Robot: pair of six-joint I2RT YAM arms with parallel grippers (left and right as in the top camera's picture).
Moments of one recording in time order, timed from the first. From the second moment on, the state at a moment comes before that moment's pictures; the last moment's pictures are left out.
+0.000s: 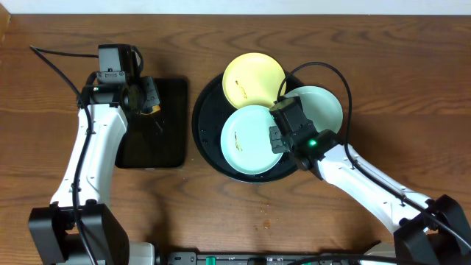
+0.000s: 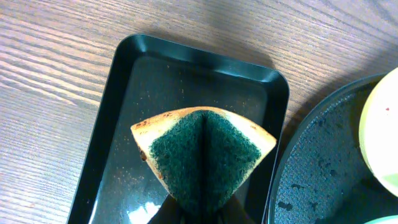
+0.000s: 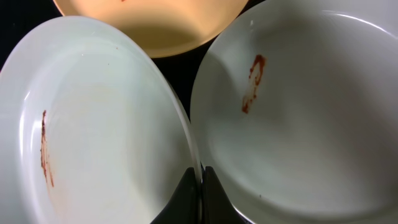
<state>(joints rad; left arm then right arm) 0.05 1.58 1.27 -0.70 0.00 -0.22 0.61 1.56 0.95 -0.40 0.21 0.39</state>
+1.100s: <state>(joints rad) 0.05 1.60 1.26 -0.67 0.08 -0.16 0.61 1.56 0.95 -0.40 0.19 0.45</state>
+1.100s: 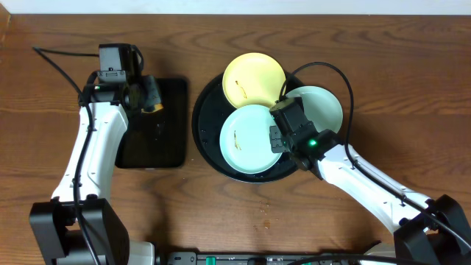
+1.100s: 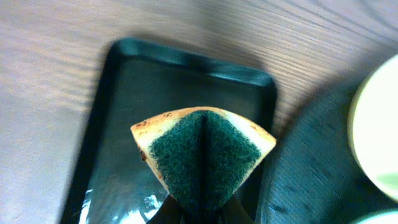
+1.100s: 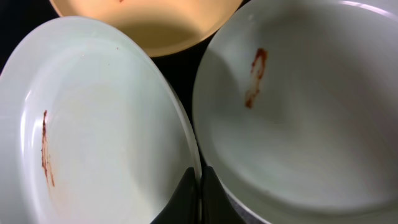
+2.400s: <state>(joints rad) -0.10 1.60 1.26 -0.66 0.24 -0.06 0.57 1.63 0.95 -0.39 0.15 0.49</state>
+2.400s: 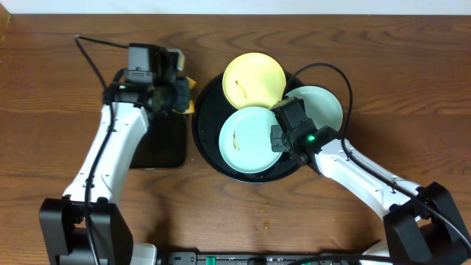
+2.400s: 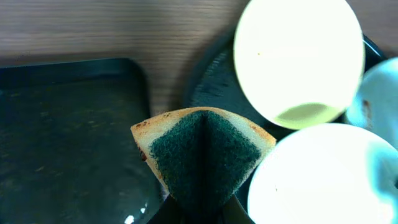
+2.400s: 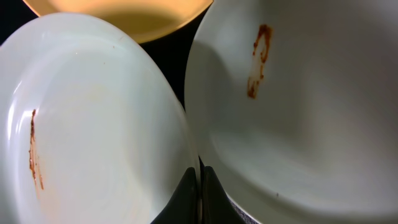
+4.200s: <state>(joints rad) -0.59 1.64 0.82 -0.22 0.13 -0.19 0.57 1.63 0.95 -0.39 0.15 0.49</state>
